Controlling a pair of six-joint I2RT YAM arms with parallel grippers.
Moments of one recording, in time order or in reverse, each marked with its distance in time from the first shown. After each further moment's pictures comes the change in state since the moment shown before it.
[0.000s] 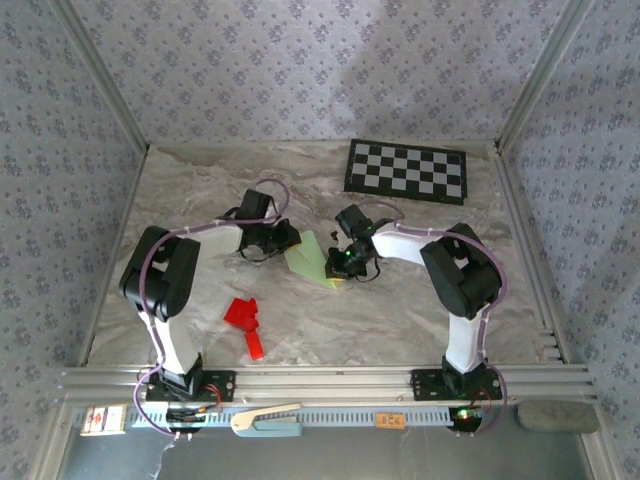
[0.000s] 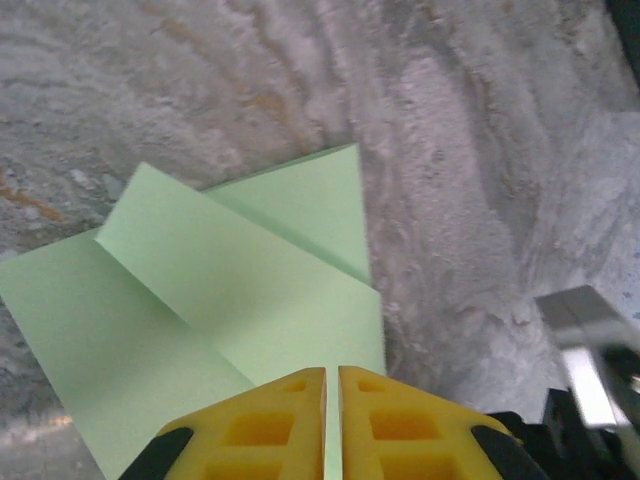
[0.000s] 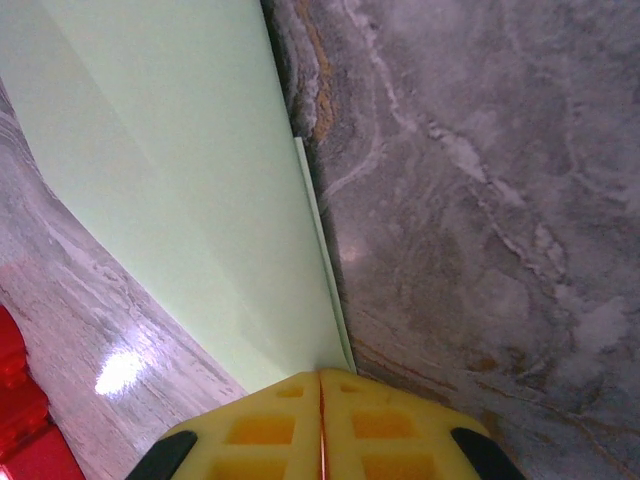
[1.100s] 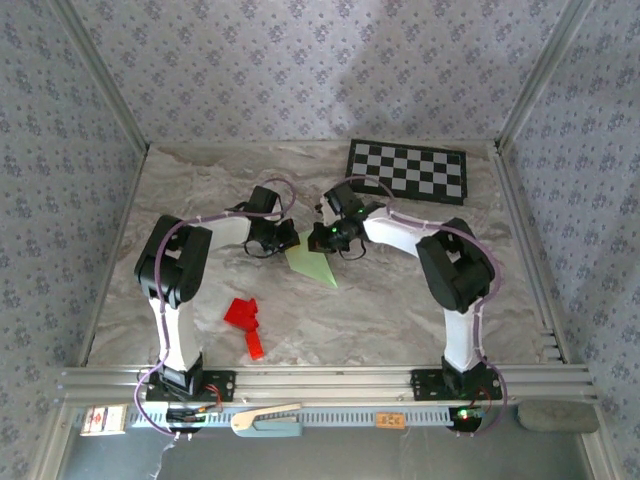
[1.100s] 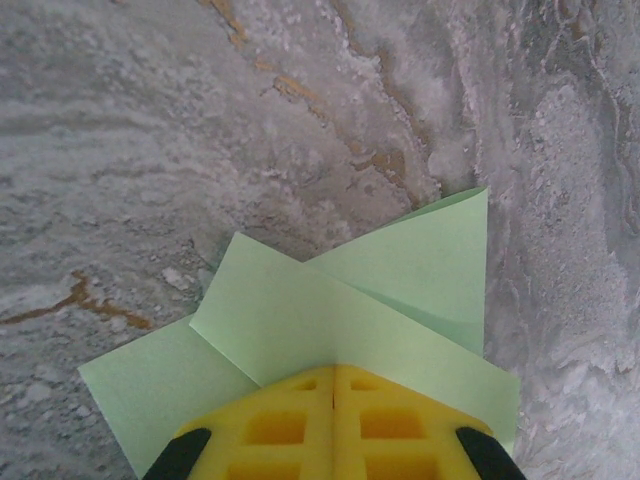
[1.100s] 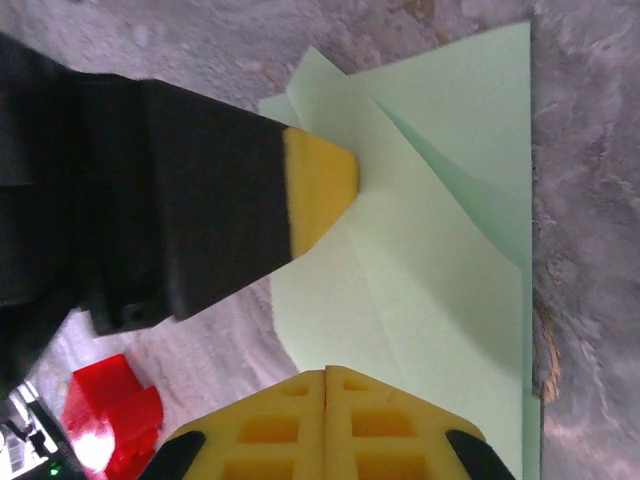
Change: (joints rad) left arm 0.000 0.116 0.121 -0.134 -0.091 0.078; right arm 0.012 0.080 0.219 0.070 -0.026 -0.012
